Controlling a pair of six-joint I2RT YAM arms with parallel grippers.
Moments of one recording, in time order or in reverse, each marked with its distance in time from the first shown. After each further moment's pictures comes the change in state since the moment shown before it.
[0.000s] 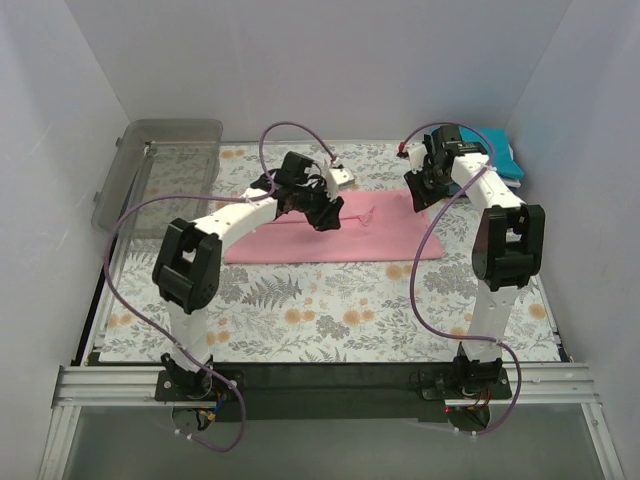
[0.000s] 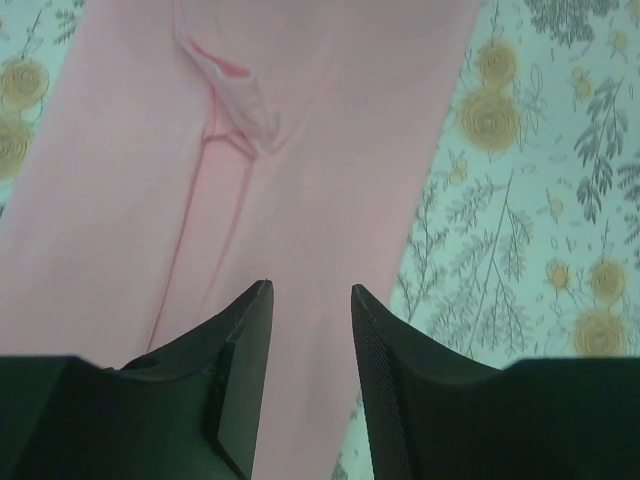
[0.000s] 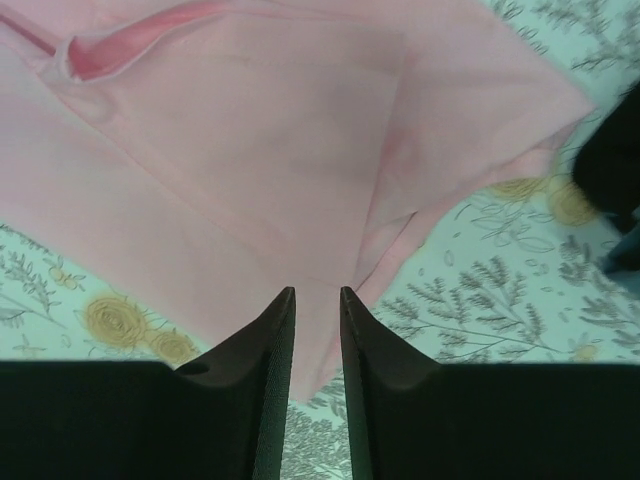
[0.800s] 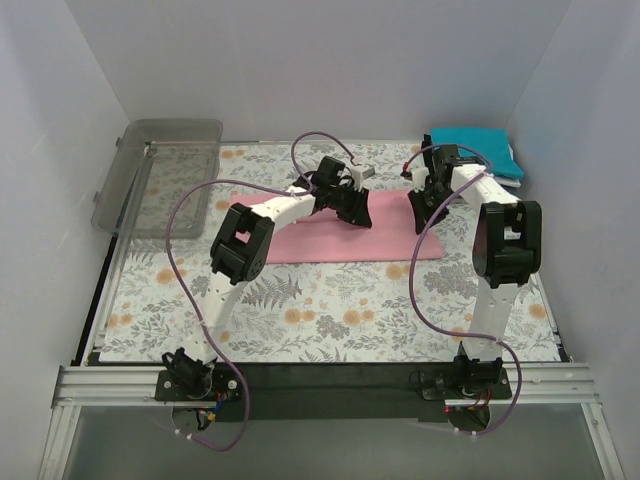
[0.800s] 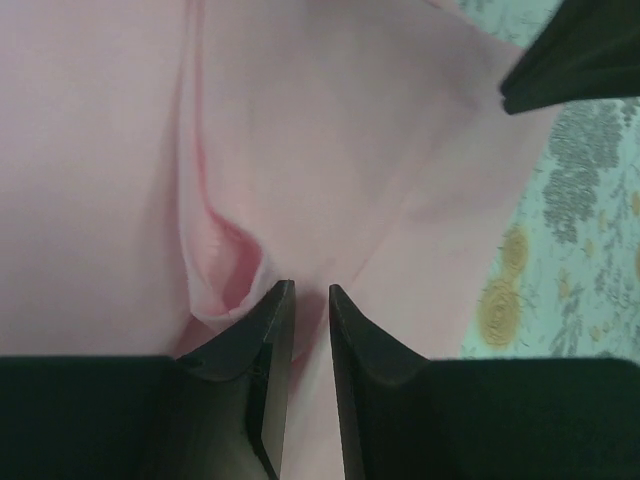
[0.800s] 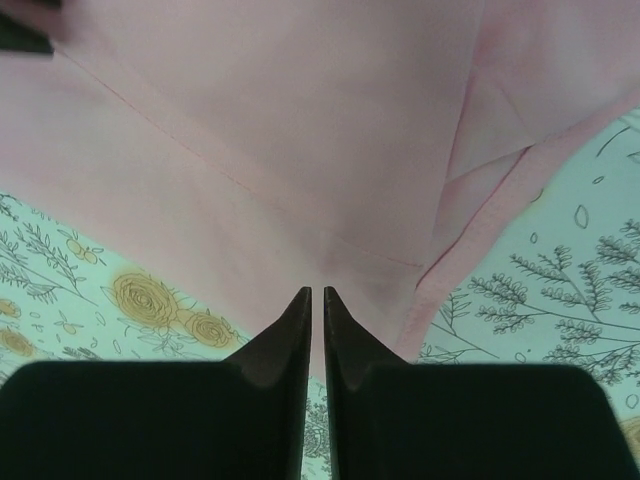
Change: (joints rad) left arm -0.076 0.555 0.489 0.127 0.120 -0.556; right arm -0.036 0.016 -0.154 -0.014 -0.060 0.098
